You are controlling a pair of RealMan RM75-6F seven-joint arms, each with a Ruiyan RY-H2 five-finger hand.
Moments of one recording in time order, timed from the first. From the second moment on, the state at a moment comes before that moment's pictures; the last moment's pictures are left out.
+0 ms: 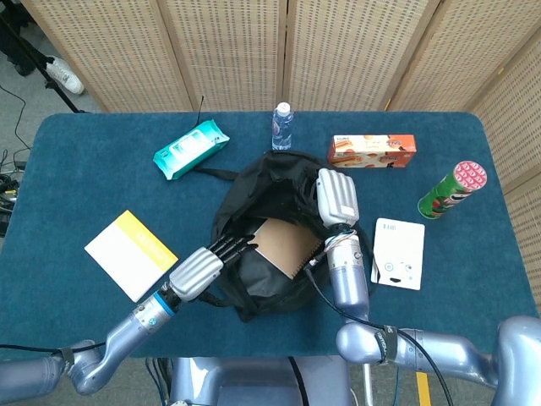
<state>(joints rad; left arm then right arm) -0.66 -1.54 -0.08 -1.57 1.63 1.05 -0.19 0.88 -1.64 0.62 -1.82 -0.59 1.38 -0.62</state>
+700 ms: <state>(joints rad) -0.79 -1.82 -0.14 -1.21 1.53 0.95 -0.13 0.89 -1.55 0.58 -2.01 -0.56 1.38 -0.59</state>
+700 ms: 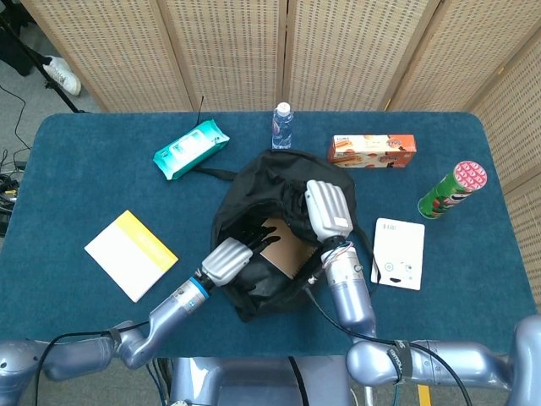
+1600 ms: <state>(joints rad) -0.94 -2.07 -0.21 -0.88 1.44 0.88 -0.09 0.91 -1.42 0.56 -2.13 -0.49 1.34 -0.53</state>
